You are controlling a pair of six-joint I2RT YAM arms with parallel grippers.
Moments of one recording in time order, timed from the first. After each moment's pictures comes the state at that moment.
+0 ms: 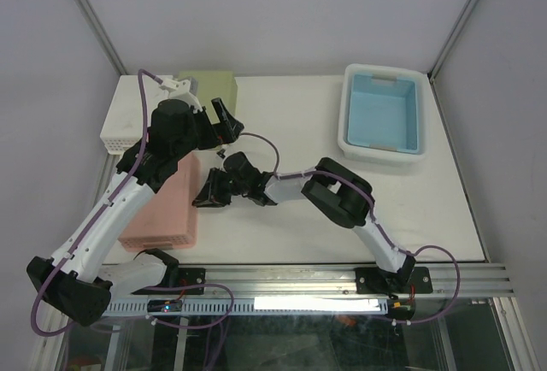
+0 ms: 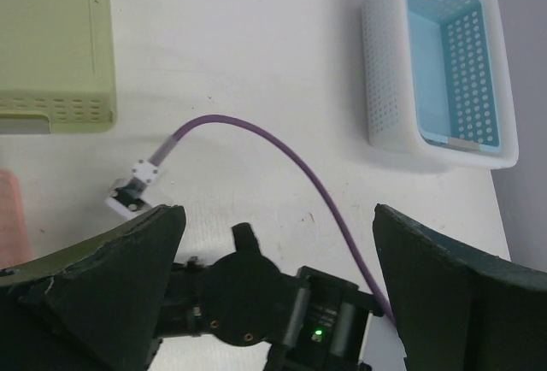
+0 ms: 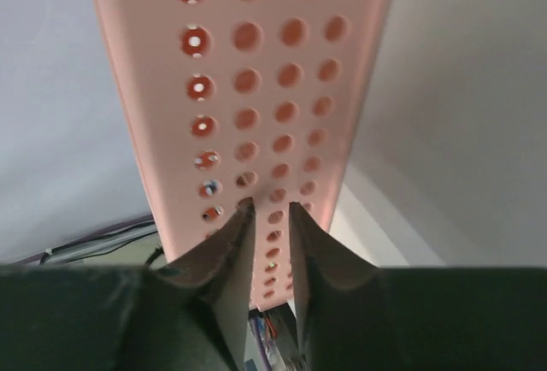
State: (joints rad) left arm -0.47 1.09 1.15 -0.46 -0.02 -0.58; right arm 1.03 2.22 1.32 0.40 -0.40 1.21
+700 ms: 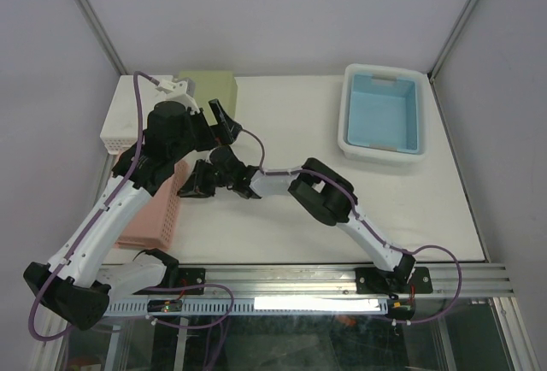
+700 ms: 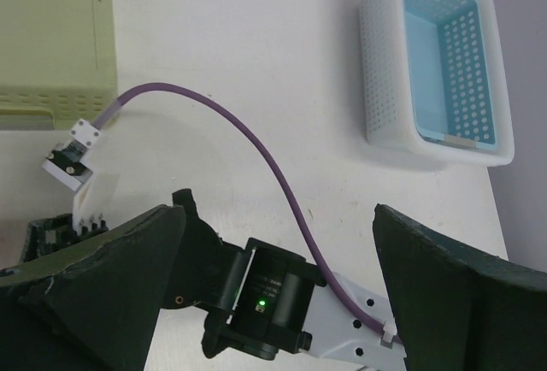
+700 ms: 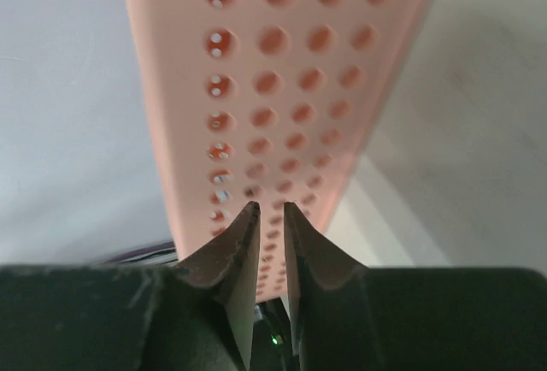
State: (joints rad) left arm -0.47 1.06 1.15 -0.49 -0.02 -0.58; right arm 1.05 2.42 1.62 0.39 -0.42 1.25
